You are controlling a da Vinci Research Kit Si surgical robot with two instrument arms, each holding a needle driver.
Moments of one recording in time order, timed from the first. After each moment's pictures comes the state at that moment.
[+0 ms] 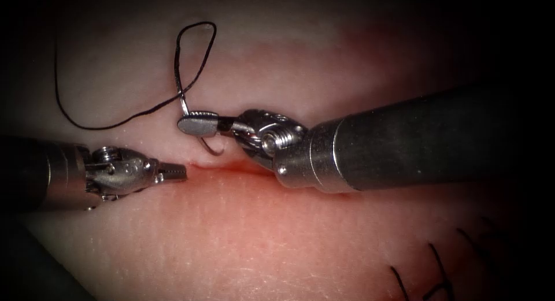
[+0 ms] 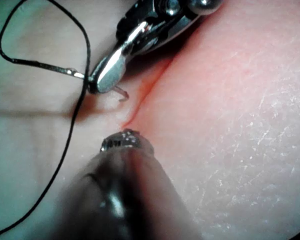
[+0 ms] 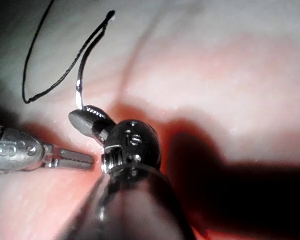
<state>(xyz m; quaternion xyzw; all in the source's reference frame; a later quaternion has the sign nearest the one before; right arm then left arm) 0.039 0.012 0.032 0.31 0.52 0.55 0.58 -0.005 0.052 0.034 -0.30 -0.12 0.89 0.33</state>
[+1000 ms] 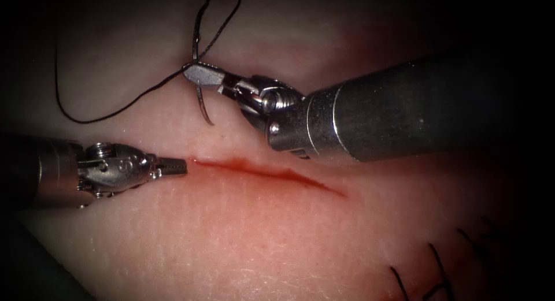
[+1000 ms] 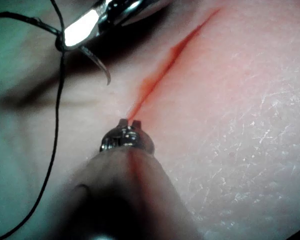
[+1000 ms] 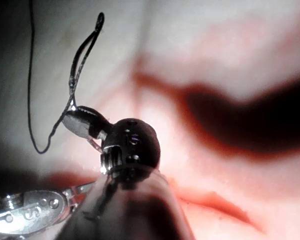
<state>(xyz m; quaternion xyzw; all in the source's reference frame) 0.040 0.014 0.028 0.34 0.53 0.66 0.40 -0.005 0.055 0.032 -0.35 -0.09 0.87 0.35</state>
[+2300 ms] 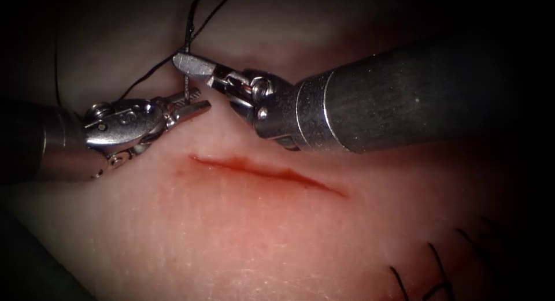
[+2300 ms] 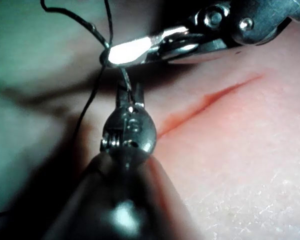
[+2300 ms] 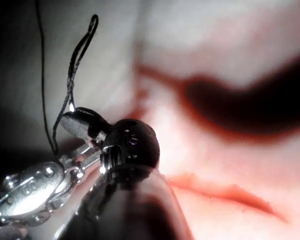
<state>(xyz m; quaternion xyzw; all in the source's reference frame) 0.040 0.014 0.027 0.29 0.54 0.66 0.43 -0.004 0.060 0.029 -0.43 0.02 0.74 0.51</state>
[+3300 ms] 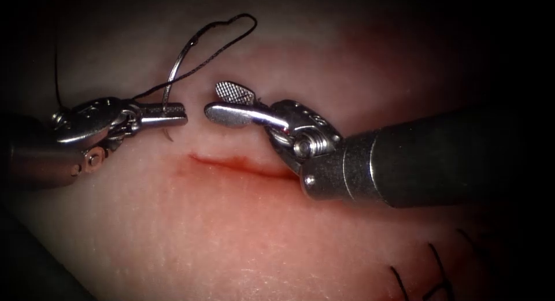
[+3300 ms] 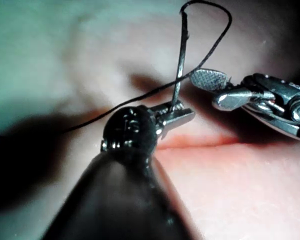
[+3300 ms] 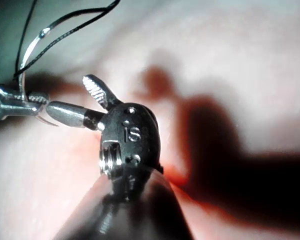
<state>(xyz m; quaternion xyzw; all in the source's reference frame) 0.034 0.013 0.028 0.25 0.61 0.52 0.54 -0.003 0.058 0.028 -0.60 -0.31 0.53 0.51</state>
